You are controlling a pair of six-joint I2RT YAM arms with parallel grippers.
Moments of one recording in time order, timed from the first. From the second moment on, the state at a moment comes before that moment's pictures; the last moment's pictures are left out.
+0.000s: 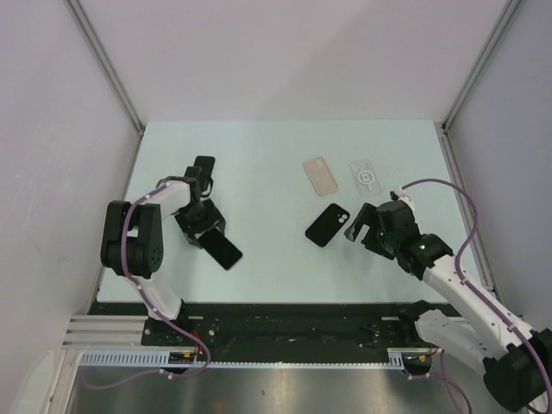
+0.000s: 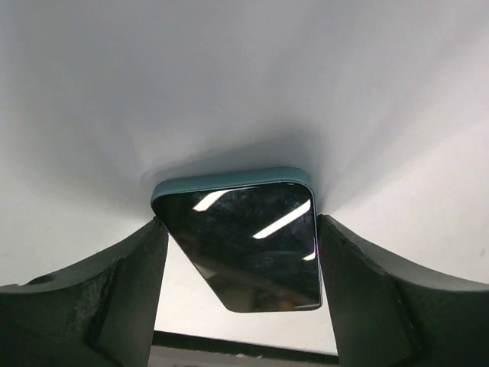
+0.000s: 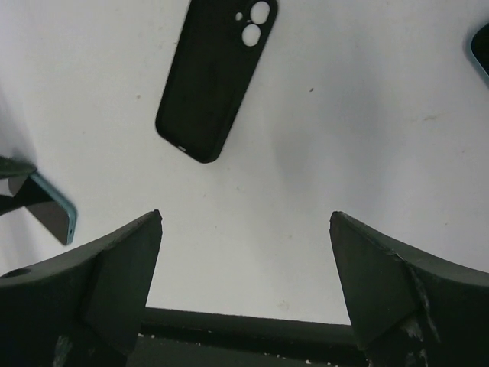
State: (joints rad) left arm -0.09 1.77 1.07 -0.81 -0.02 -0.77; right arm 0.48 0.84 0.68 -0.60 0.10 0.81
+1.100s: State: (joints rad) left arm -0.24 1.70 1.00 -0.58 0.37 -0.40; right arm 0.55 1.61 0.84 -0.22 0.24 0.88
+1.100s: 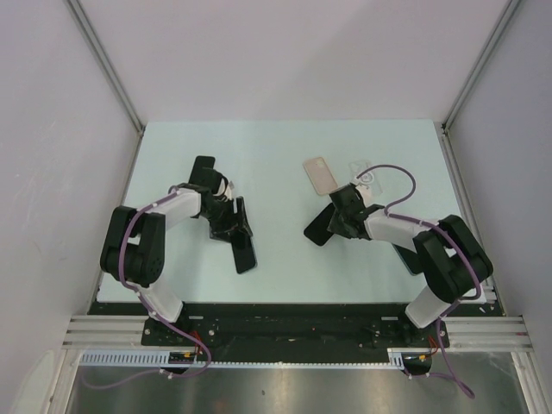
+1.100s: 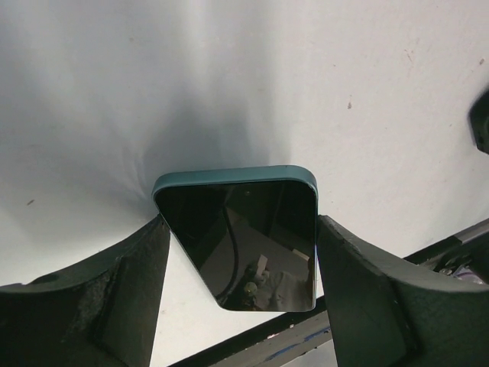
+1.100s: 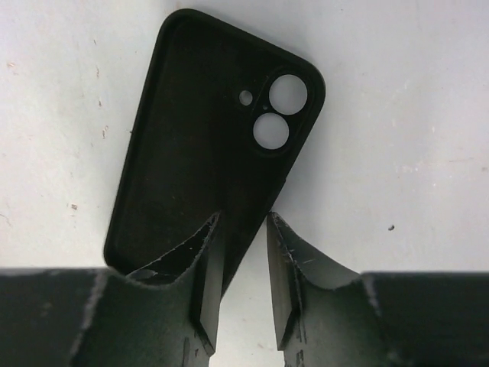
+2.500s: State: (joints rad) left arm -0.31 1.70 0.95 -0.48 0.57 -0.39; right arm 0.88 1.41 0.83 -0.10 -0.07 0.73
